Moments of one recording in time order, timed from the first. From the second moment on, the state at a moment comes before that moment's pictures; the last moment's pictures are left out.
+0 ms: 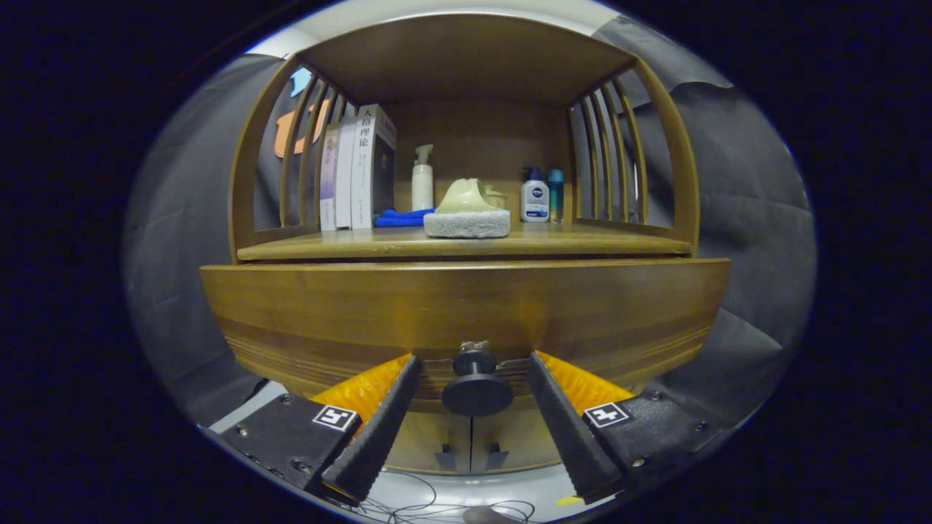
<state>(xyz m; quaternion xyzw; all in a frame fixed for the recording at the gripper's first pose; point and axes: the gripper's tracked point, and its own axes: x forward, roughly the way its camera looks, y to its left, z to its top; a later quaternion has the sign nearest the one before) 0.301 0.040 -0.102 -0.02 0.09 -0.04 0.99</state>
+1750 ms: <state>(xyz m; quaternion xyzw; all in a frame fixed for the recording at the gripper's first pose) 0.085 0.001 -0.022 -0.02 0.05 -0.05 1.00</state>
